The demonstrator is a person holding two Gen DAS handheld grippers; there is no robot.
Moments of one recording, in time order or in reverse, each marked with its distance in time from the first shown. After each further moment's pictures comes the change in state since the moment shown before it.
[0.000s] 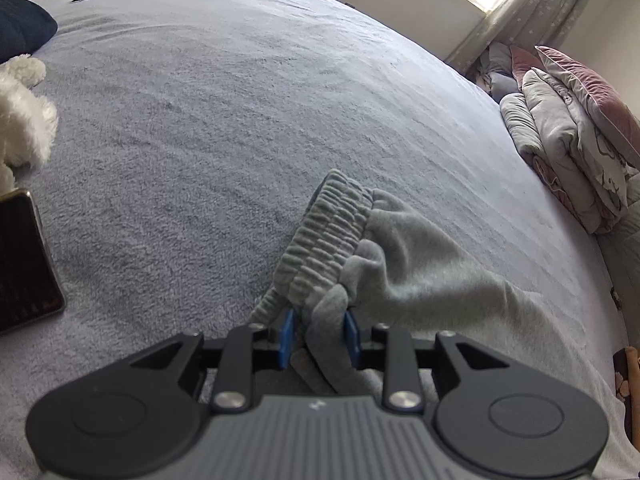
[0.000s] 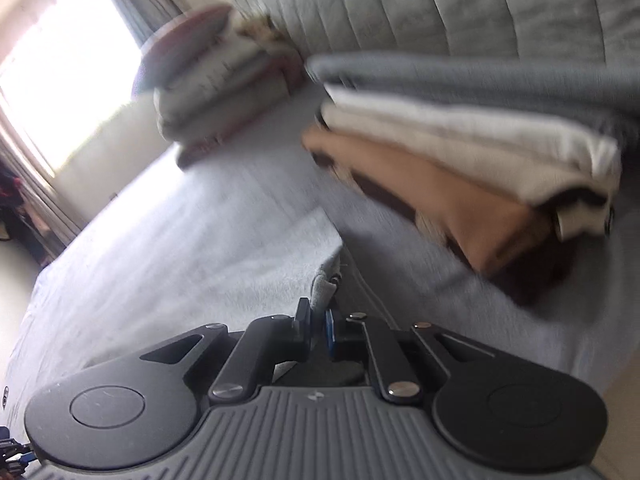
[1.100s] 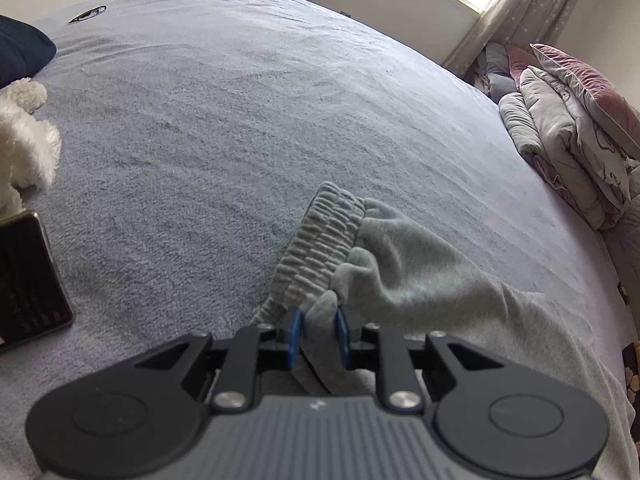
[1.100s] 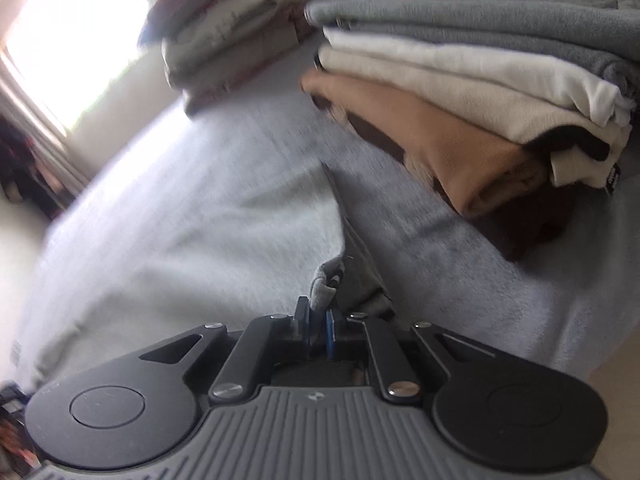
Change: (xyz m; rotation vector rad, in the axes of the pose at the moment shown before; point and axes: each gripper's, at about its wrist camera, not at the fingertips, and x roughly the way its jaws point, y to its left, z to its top) left arm -0.006 -0.010 0.001 0.042 -0.025 0.033; right arm 0.012 -0.022 -0.026 -0.129 0.212 -0.053
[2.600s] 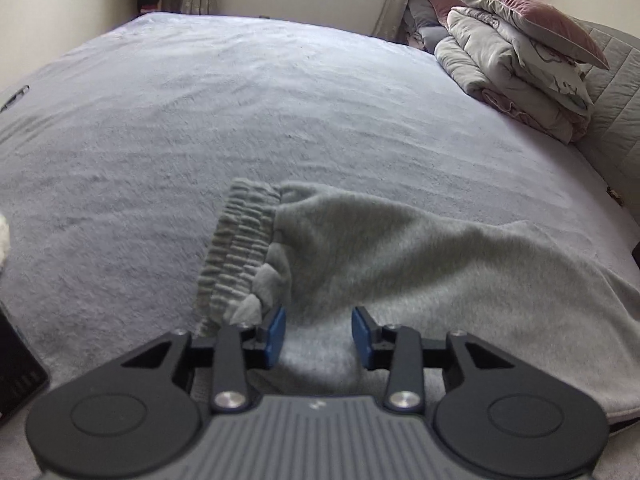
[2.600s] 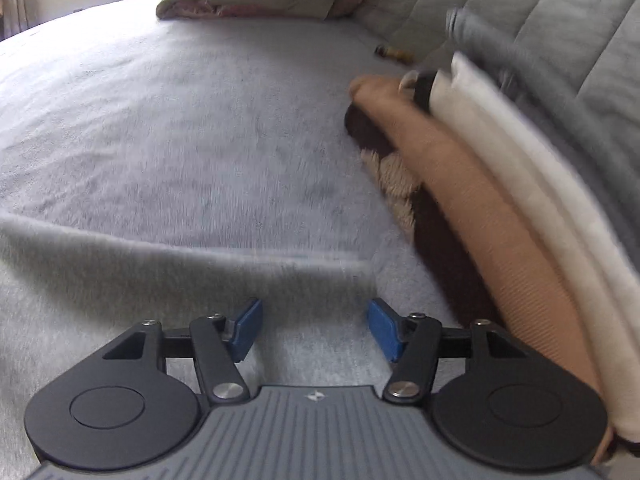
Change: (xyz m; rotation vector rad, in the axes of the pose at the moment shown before) left arm 0.004 -0.045 -0.013 0.311 -0.040 -0.035; right arm 0.143 0.121 0.083 -0.436 -0.056 -0.371
